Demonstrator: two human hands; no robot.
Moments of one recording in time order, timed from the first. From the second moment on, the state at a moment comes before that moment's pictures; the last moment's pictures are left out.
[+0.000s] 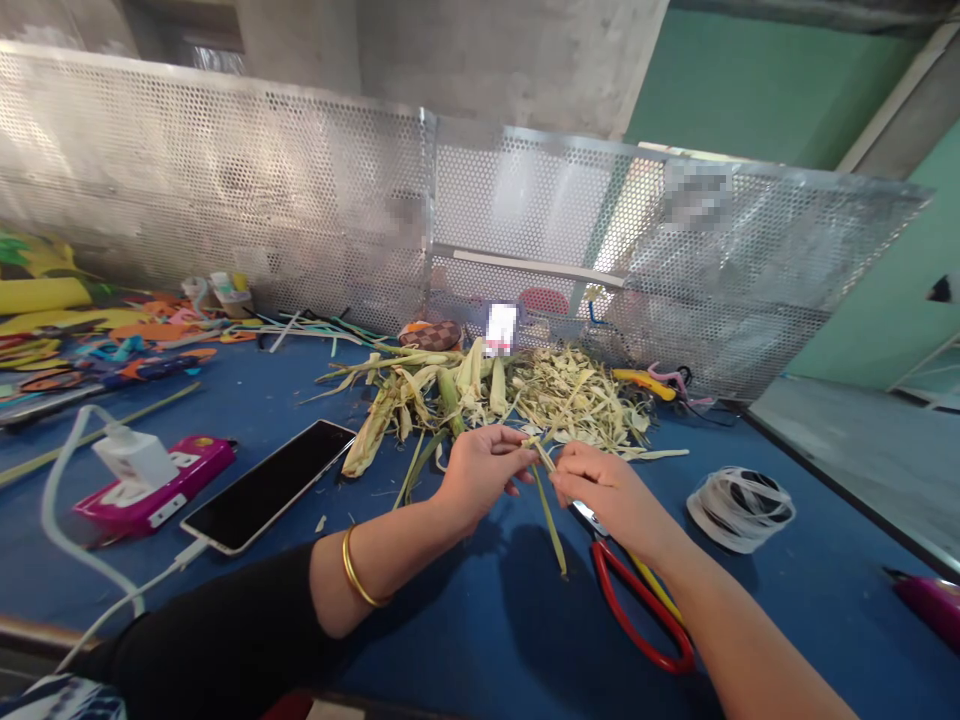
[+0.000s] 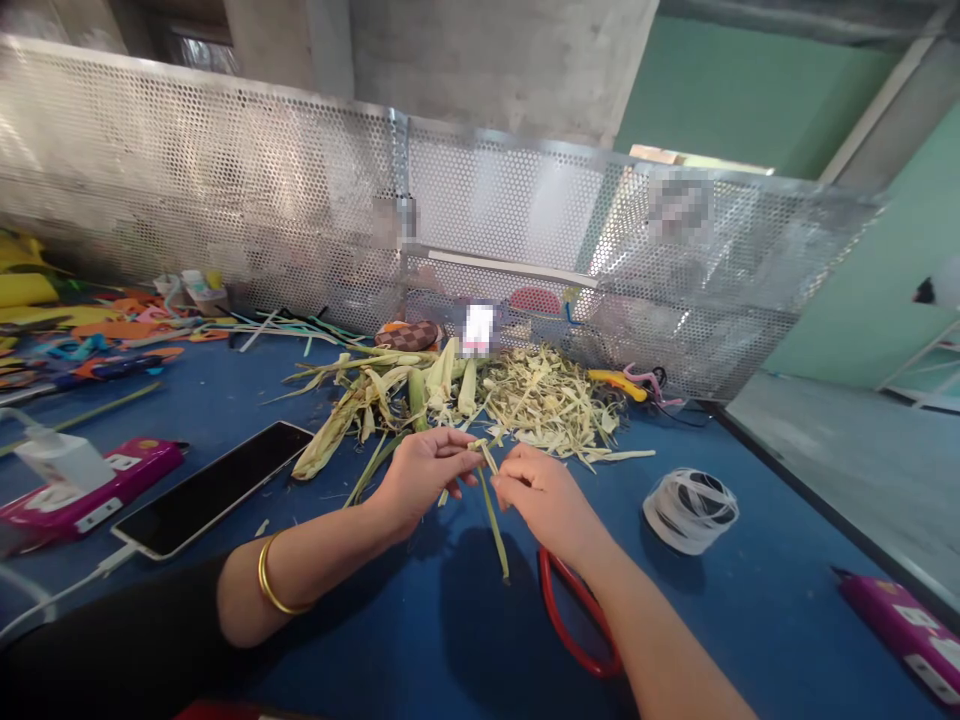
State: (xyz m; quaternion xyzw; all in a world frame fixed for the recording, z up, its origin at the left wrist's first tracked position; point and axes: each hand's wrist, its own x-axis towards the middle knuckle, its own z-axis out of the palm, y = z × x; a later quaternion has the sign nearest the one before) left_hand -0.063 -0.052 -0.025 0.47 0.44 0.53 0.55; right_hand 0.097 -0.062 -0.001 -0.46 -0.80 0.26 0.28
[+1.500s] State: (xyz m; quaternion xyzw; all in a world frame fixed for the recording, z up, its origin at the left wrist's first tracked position) left_hand -0.064 -0.062 -0.021 0.65 0.35 0.25 0.62; right_hand 0.102 -0.042 -0.008 -0.50 -0.52 0.35 0.60
